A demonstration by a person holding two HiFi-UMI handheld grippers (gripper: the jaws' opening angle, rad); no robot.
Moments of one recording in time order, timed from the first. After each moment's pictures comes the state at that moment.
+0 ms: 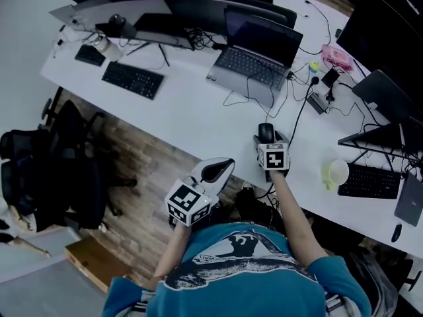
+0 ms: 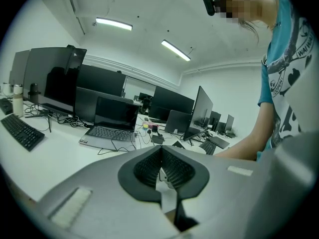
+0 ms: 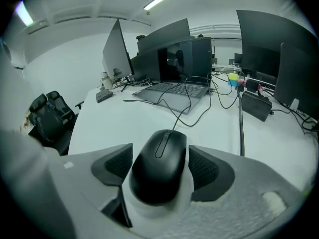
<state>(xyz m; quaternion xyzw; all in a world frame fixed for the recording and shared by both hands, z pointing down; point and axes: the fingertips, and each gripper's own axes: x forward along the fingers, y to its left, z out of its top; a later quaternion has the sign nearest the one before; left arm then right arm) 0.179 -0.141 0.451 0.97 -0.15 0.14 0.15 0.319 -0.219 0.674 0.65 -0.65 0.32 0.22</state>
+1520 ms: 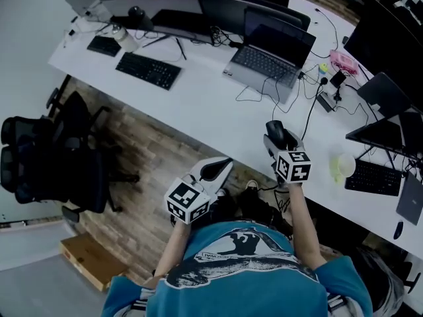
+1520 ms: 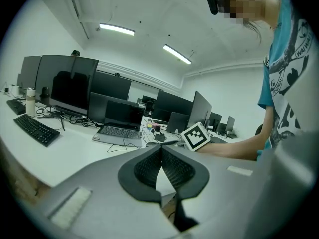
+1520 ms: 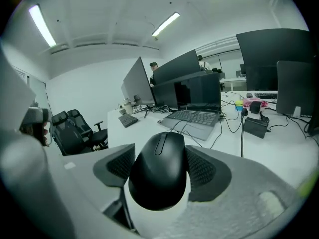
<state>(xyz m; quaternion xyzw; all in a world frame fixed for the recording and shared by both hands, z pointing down) 0.106 -0.118 0.446 0.97 -0.17 0.13 0.15 0.268 -0.180 0.561 0.63 -0.72 0.26 0.11</state>
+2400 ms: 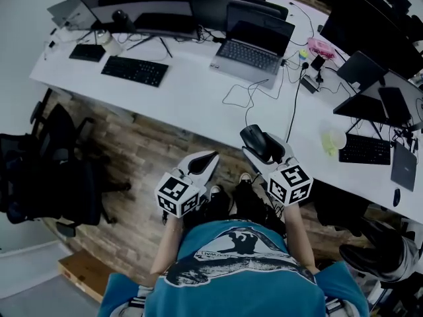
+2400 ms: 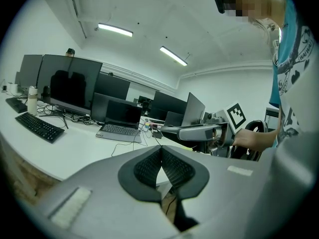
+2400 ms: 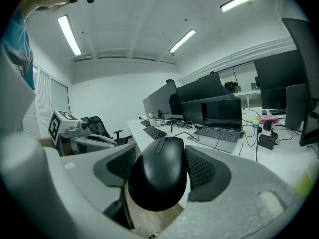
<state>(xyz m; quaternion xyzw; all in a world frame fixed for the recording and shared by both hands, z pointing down) 0.048 -0.101 0.453 0.97 -0.14 0.12 0.15 0.148 -0.095 0.451 0.58 -0.79 0.19 0.06</state>
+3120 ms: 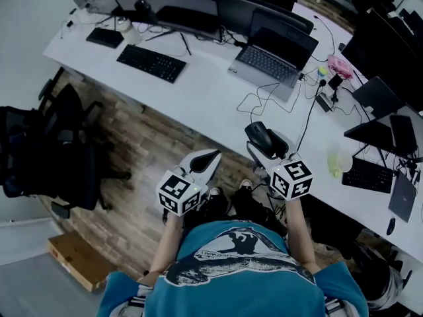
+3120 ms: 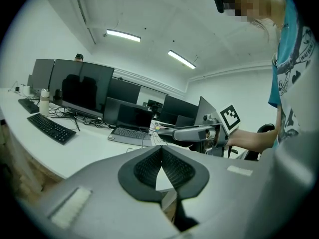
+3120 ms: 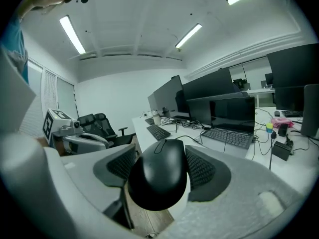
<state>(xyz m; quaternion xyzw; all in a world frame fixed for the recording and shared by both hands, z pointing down) 0.044 -0.132 0.450 0.96 -0.20 0.11 0.15 0.156 -0.149 0.457 0.54 -0.81 0.19 0.07</state>
